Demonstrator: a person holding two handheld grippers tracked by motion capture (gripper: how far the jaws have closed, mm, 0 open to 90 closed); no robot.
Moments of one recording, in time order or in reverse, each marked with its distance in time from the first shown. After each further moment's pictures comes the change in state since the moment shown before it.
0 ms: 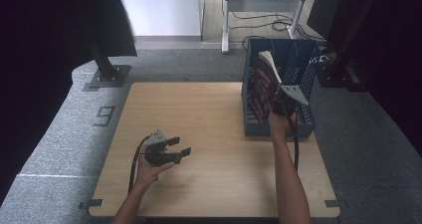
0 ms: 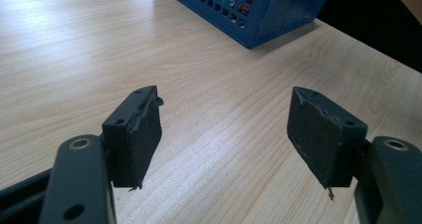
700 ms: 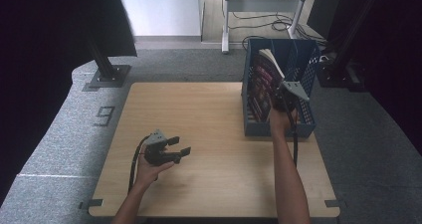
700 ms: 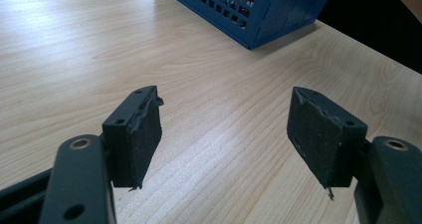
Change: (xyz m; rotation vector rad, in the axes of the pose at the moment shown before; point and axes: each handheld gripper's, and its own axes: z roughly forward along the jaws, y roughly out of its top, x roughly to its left) left arm 0.002 0.000 0.000 0.000 0.001 -0.002; right arm -0.003 0.007 0.010 0.000 -0.021 0.035
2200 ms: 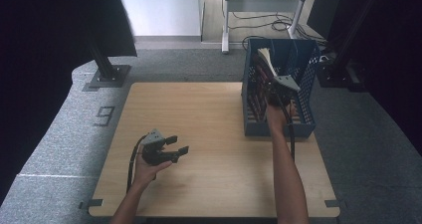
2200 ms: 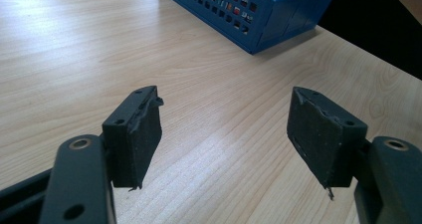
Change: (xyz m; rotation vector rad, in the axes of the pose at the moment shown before) left arm 0.003 0.001 -0.006 -0.015 0.002 -0.003; right arm 0.012 0.005 0.019 0.136 -0.003 -0.086
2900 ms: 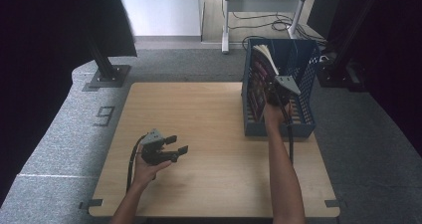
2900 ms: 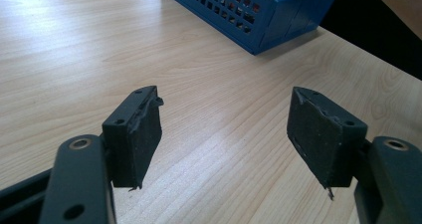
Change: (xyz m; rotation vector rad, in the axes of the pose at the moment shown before) left arm 0.003 -0.001 -0.001 -0.004 0.005 -0.009; right arm 0.002 -0.002 0.004 -0.133 -0.008 0.052
